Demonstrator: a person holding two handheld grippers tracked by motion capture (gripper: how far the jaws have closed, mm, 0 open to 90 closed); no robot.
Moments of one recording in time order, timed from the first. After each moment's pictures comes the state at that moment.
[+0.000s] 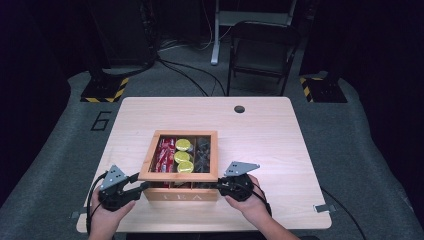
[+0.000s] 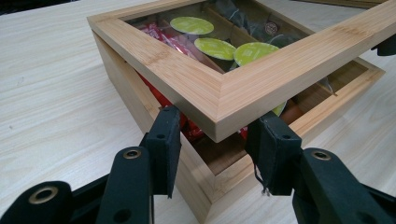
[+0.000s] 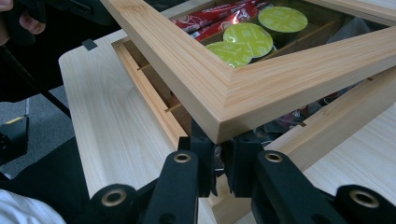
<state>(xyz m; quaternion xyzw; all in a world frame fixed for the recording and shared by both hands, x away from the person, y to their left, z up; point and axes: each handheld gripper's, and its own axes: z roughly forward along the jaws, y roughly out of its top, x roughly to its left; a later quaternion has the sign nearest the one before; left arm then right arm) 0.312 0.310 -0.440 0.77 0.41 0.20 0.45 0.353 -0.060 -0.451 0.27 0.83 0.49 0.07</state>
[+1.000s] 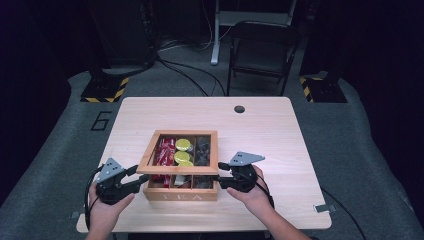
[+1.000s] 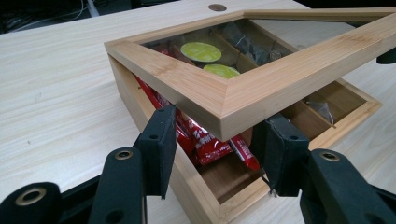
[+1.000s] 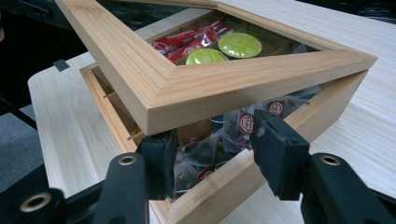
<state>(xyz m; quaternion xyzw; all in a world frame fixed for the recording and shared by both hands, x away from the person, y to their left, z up) 0.321 0.310 -0.419 0.75 0.42 0.21 0.46 0.370 -0.068 -0.434 0.30 0.81 0.49 0.11</state>
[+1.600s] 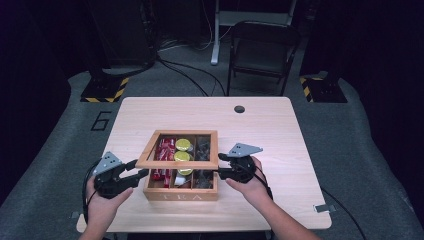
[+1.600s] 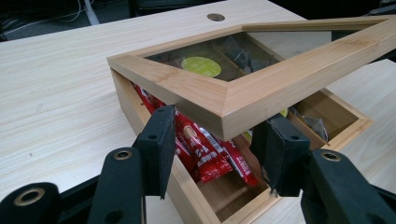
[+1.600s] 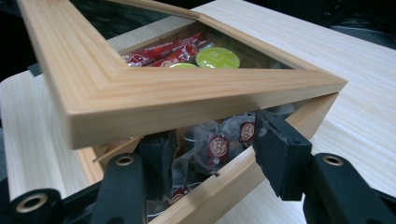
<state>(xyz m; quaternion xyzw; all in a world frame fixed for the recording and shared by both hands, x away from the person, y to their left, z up) 0.329 0.311 -0.403 0.75 0.42 0.20 0.46 0.393 -0.066 -0.427 0.29 0.81 0.49 0.14</state>
